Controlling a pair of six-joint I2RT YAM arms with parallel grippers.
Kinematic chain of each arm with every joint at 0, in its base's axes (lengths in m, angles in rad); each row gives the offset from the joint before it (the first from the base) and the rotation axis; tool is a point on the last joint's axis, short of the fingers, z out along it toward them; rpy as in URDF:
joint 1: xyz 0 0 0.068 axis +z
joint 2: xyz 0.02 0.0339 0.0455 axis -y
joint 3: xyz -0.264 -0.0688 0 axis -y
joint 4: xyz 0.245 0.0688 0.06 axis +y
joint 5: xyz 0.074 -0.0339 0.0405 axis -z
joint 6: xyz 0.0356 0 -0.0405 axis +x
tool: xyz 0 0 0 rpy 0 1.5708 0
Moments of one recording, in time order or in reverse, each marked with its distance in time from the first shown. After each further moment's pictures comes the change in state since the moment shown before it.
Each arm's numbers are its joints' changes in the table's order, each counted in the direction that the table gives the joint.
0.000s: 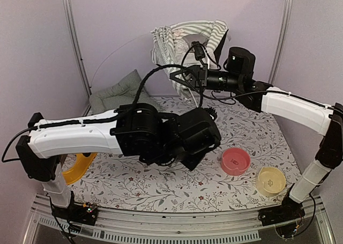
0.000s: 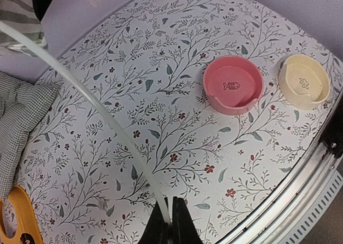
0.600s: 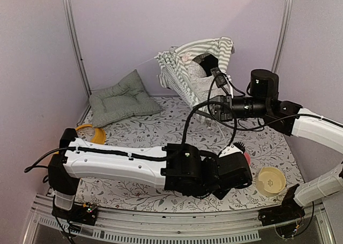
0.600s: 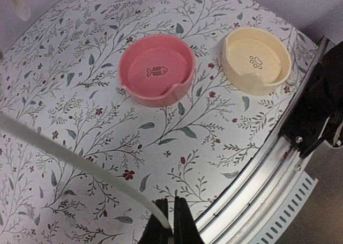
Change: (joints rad) left arm -0.101 -0.262 0.105 -0.137 0.071 -0.085; right arm 0.016 0.361 -0.371 0.227 0.047 -0.163
